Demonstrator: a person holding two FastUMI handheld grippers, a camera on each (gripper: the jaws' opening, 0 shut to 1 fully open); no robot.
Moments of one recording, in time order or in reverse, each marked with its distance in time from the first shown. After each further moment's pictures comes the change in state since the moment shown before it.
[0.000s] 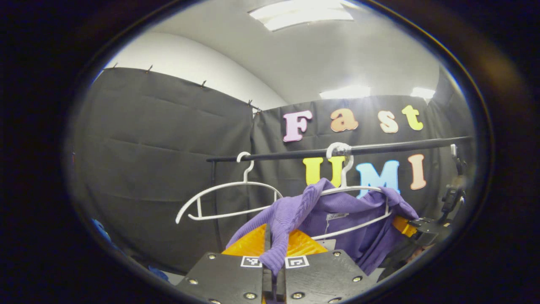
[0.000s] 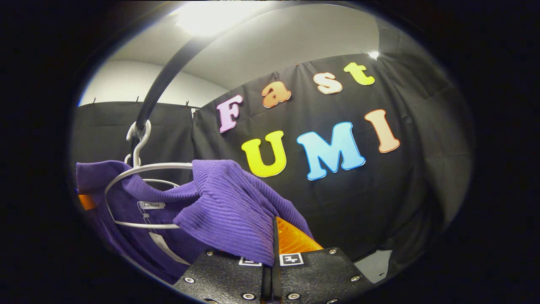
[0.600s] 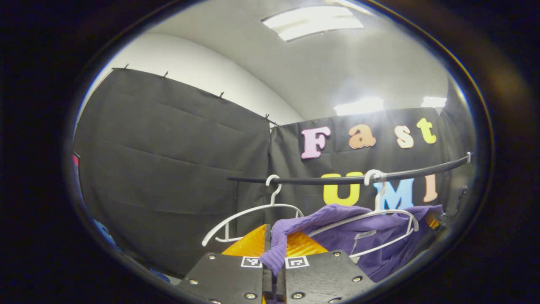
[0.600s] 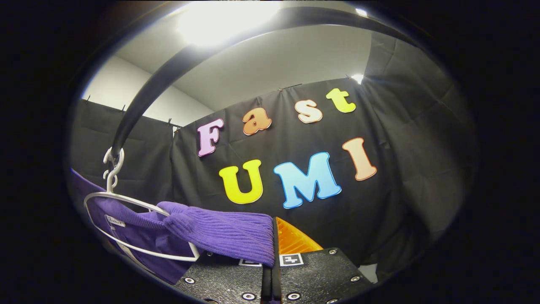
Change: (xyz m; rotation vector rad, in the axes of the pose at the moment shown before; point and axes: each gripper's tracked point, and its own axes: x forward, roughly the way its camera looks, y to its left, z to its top) left arm 0.031 0.074 0.038 -0.025 -0.095 0.067; right arm -0.006 -0.025 0.048 -0.067 -0.168 -0.135
